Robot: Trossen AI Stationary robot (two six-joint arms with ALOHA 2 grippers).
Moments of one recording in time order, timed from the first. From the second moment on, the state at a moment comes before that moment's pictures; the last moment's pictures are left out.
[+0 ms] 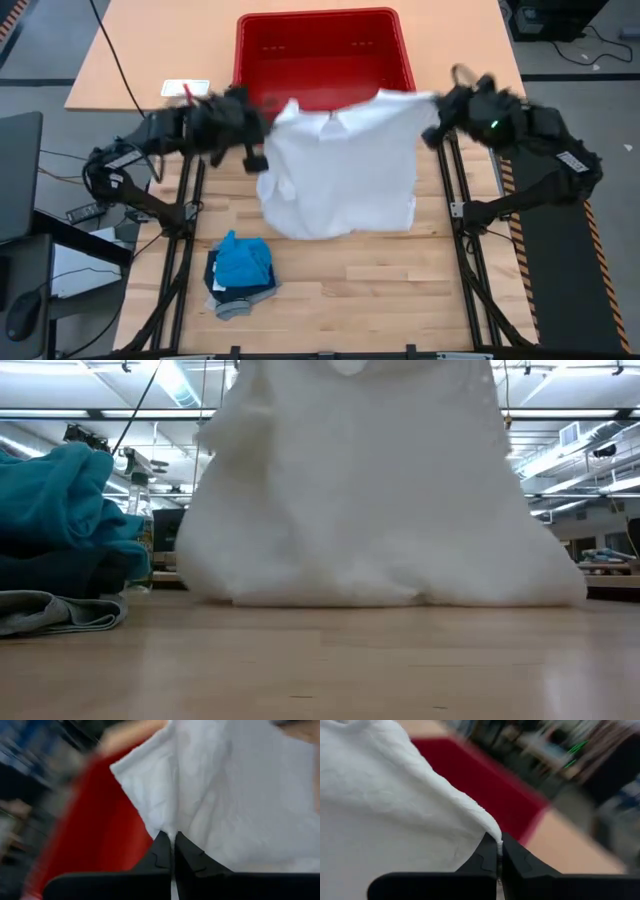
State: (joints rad) left arm 0.15 1.38 1.87 -1.07 -0.47 0.37; right arm -0.16 1.13 1.73 -1.14 0.79 0.01
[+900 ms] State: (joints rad) left arm -0.16 1.57 2.22 -1.55 -0.03 -0.17; right arm 0.07 1.17 1.84 -1.53 0.04 0.49
